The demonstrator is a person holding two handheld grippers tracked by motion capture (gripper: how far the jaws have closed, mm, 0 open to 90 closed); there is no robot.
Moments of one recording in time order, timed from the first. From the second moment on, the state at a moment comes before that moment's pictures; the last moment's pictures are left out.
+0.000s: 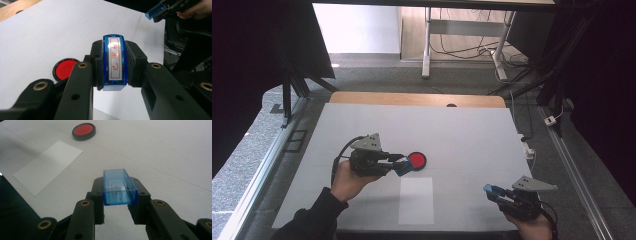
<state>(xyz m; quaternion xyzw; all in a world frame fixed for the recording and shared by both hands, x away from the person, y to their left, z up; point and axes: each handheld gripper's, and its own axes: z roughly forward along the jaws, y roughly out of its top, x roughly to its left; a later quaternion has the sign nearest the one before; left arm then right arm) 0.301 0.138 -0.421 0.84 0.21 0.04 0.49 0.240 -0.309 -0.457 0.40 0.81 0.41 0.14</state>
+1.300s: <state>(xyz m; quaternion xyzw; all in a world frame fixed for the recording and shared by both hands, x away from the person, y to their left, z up) 0.343 0.109 -0.428 0.85 0.25 0.05 0.45 0.241 -0.308 -0.457 0.39 0.81 0.42 0.13</state>
